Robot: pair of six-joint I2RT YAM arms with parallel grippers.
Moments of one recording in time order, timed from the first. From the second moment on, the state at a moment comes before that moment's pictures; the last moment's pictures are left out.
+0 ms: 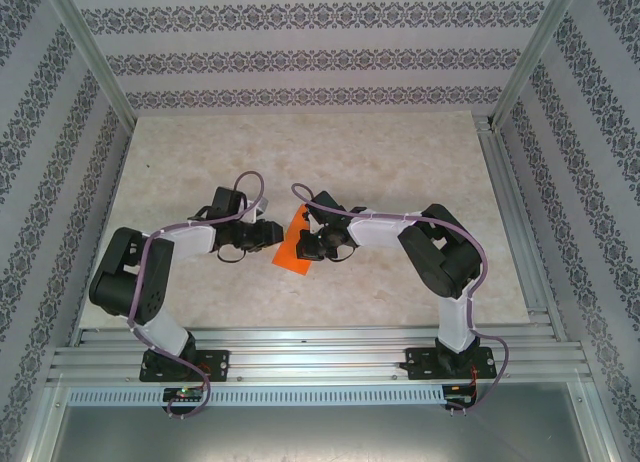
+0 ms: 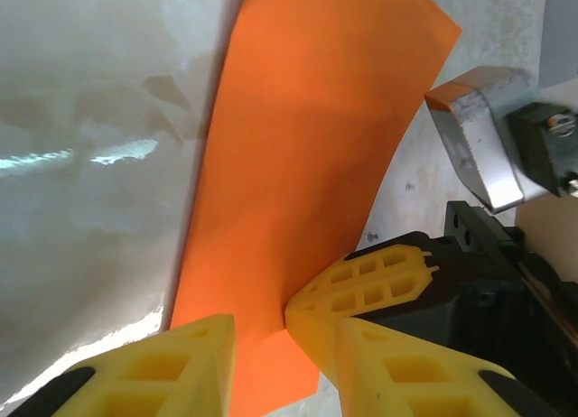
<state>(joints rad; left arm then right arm) -0.30 1.65 0.76 -0.07 0.71 -0.56 0.75 1.97 1.15 -0.28 -0.41 0.68</state>
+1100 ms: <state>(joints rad) -0.37 1.73 0.77 -0.06 0.62 -0.53 0.65 1.97 1.37 -0.26 -0.36 0.73</state>
